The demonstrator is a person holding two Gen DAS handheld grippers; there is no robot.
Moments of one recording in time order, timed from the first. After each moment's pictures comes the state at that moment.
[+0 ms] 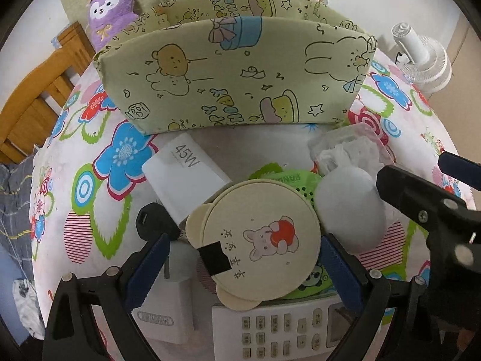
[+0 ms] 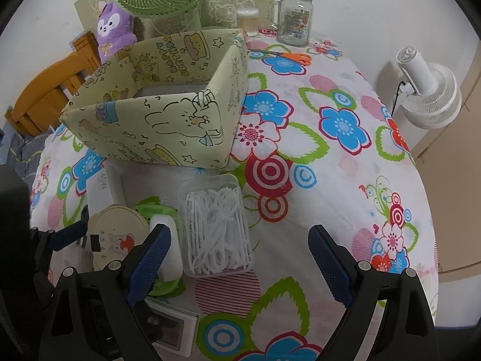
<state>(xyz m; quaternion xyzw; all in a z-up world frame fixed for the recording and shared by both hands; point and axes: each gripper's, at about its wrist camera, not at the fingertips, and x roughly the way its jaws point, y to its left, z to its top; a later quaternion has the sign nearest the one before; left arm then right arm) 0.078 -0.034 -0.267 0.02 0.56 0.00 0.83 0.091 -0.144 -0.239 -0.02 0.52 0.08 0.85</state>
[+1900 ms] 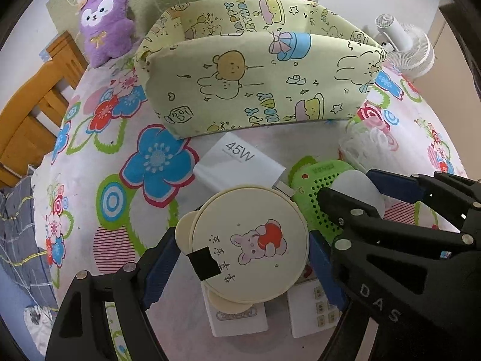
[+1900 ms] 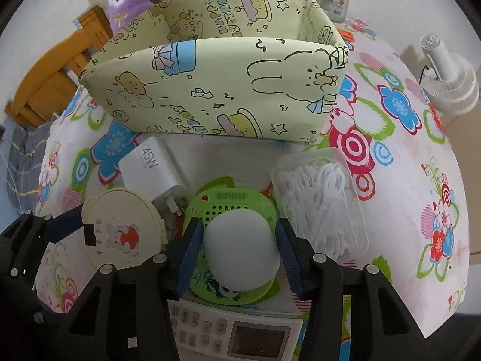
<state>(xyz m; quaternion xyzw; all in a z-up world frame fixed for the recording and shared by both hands) 0.072 0.014 -0.252 0.05 0.57 -0.06 0.82 0.090 -0.069 -0.268 -0.01 0.57 0.09 0.82</state>
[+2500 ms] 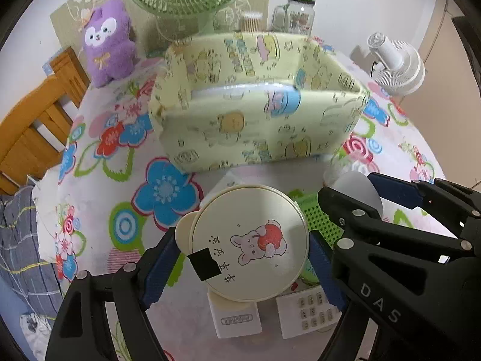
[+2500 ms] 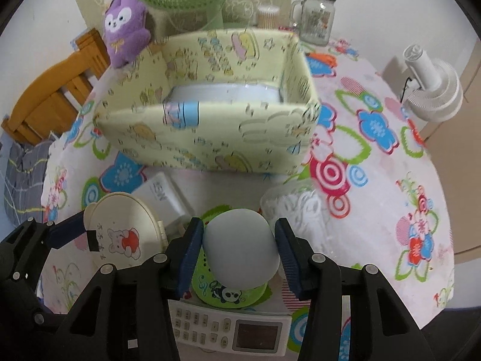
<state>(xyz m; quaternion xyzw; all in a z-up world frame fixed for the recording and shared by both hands) 0.078 0.018 -0.213 0.04 0.53 -0.07 0.84 0.090 -0.070 -0.221 0.00 0.53 0.06 0.85</state>
